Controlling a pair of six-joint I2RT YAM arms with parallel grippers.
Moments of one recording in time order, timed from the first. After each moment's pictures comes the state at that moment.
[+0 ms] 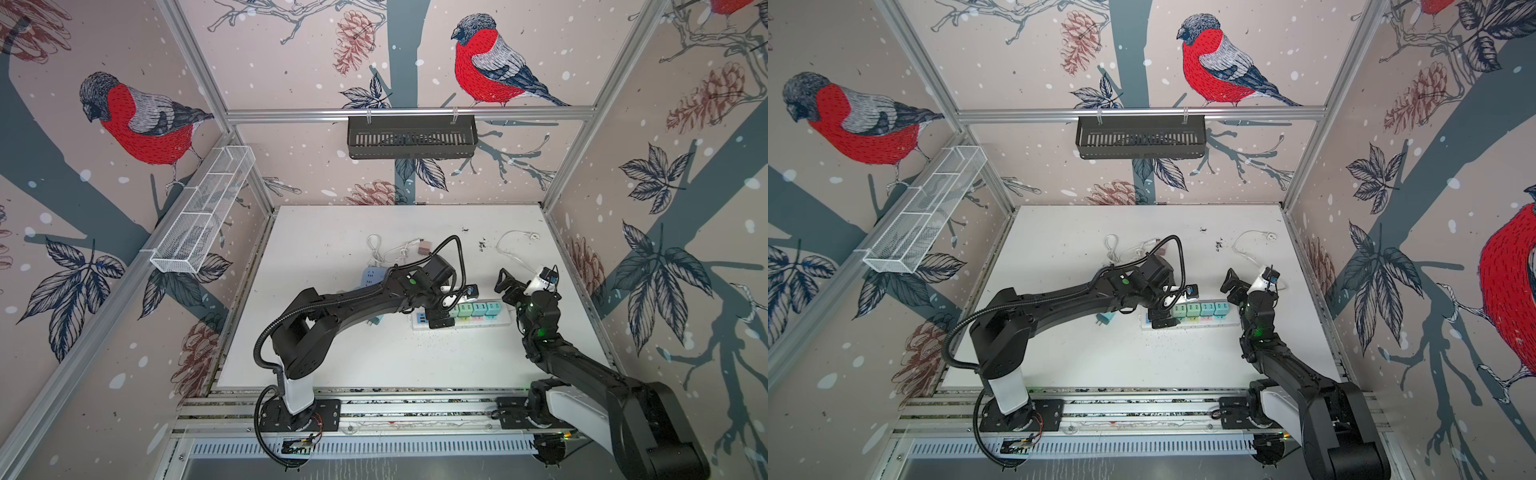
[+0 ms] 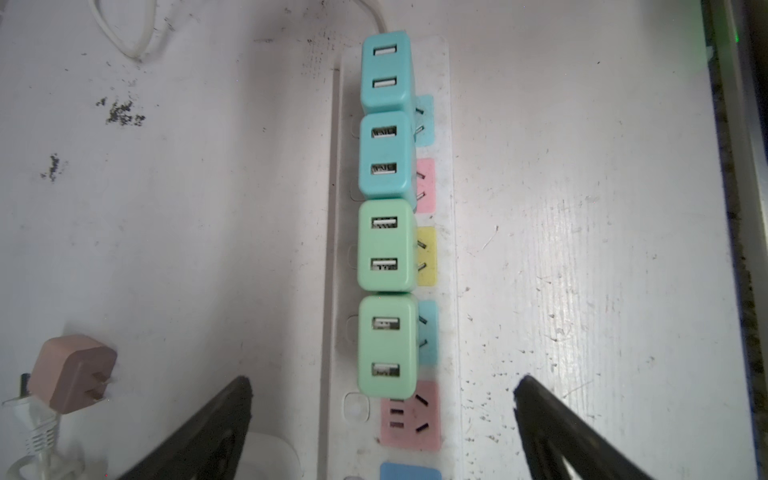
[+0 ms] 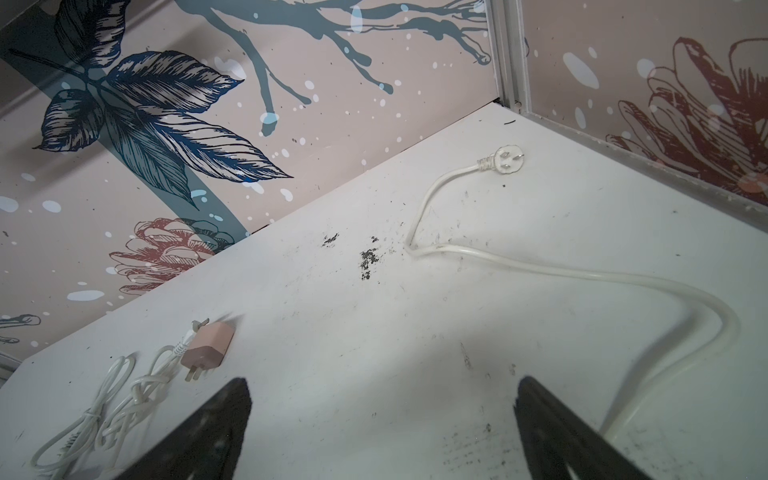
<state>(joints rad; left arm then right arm) -0.96 1.80 1.32 -0.43 0.19 0.57 0.15 1.06 0.16 0.67 0.17 0.47</state>
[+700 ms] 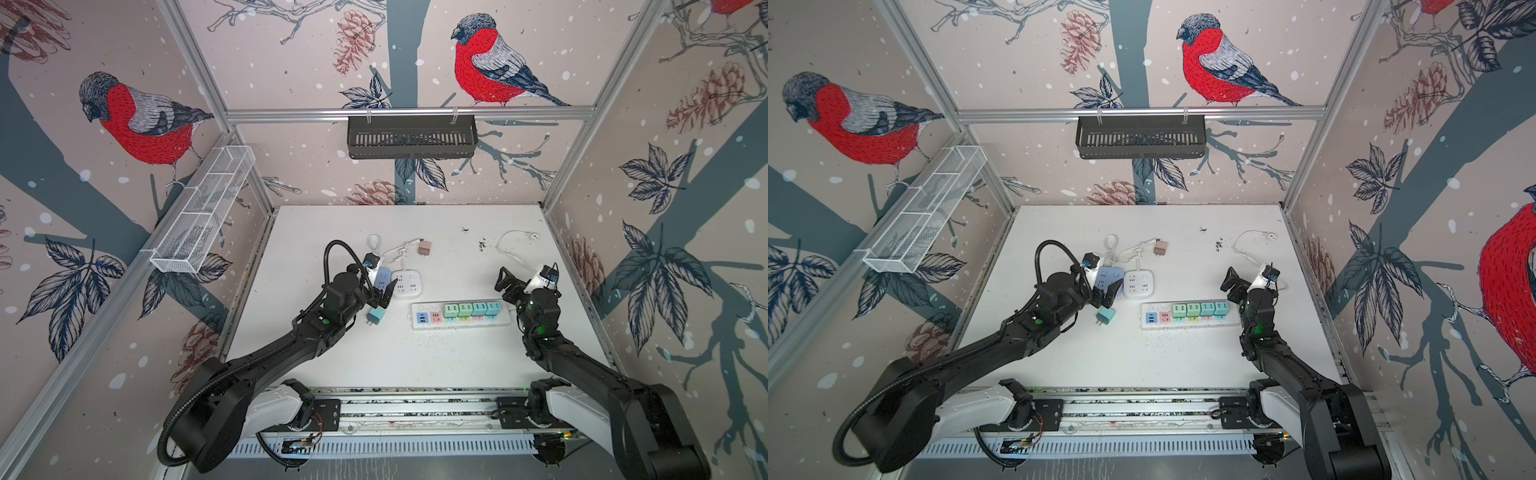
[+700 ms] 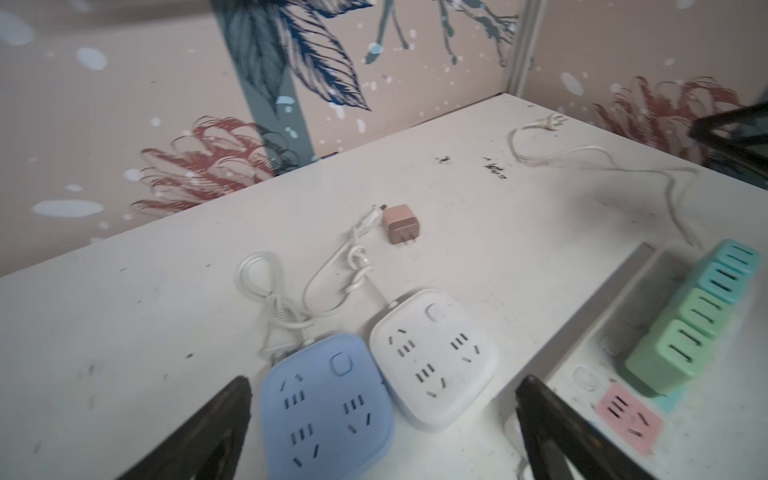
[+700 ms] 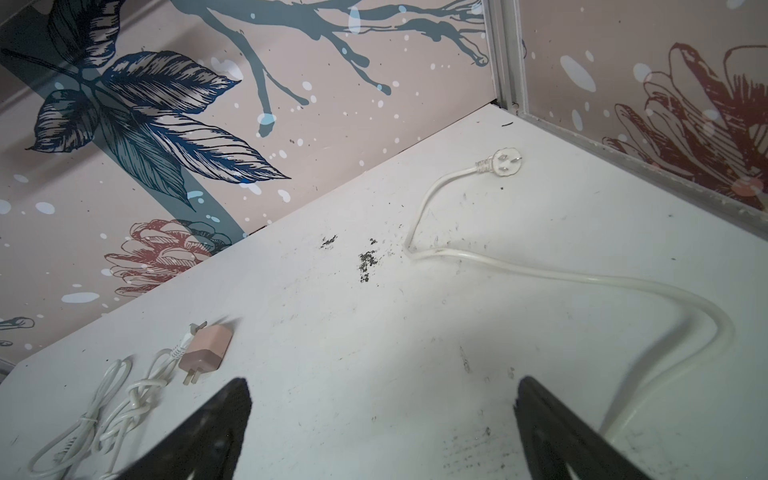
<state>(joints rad) -0.59 1.14 0.48 0.37 -0.08 0.01 0.16 1.05 0.20 0.62 0.19 0.47</state>
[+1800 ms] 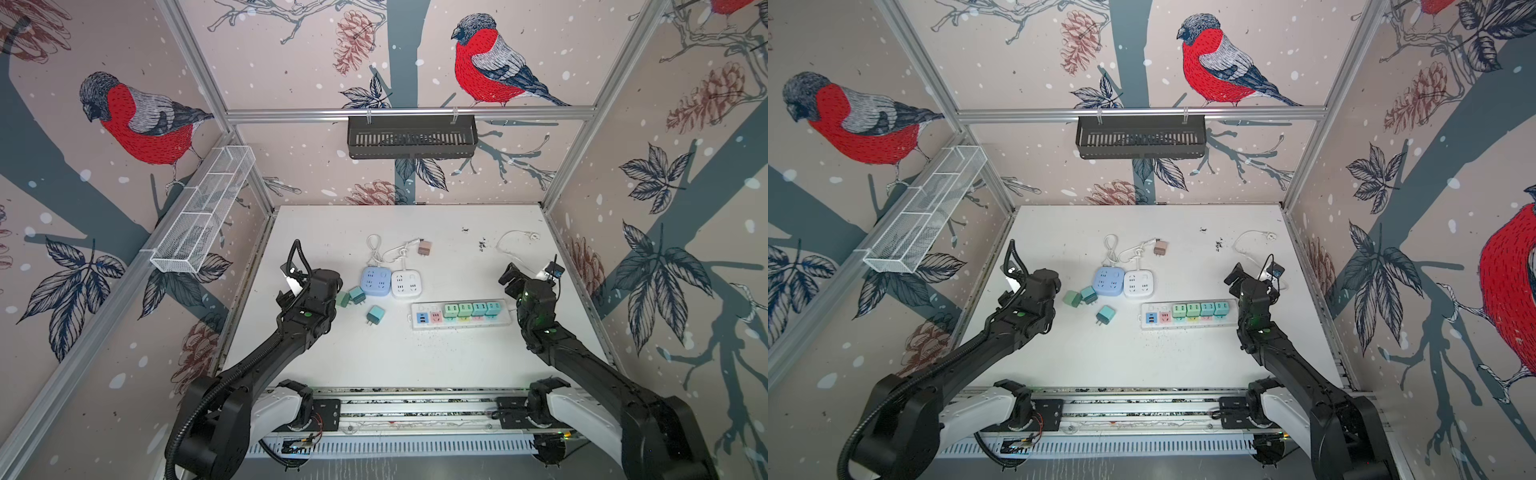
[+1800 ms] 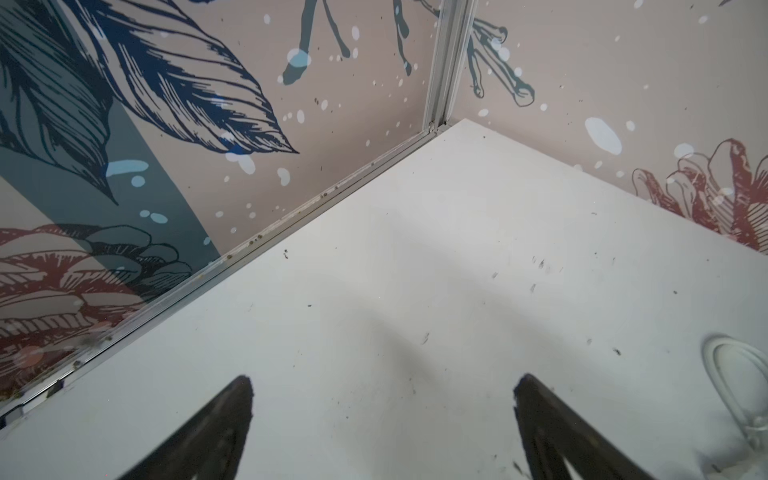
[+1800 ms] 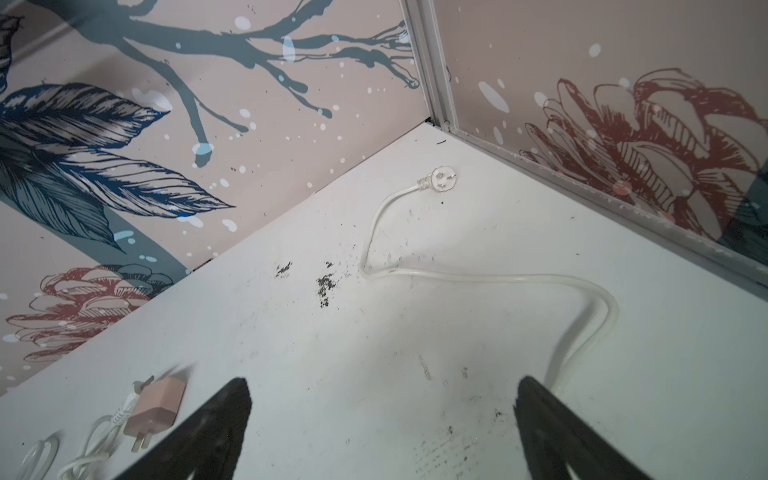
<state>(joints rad) -0.35 1.09 0.49 -0.08 -0.90 -0.66 0.24 0.96 0.30 0.36 0.46 0.55</state>
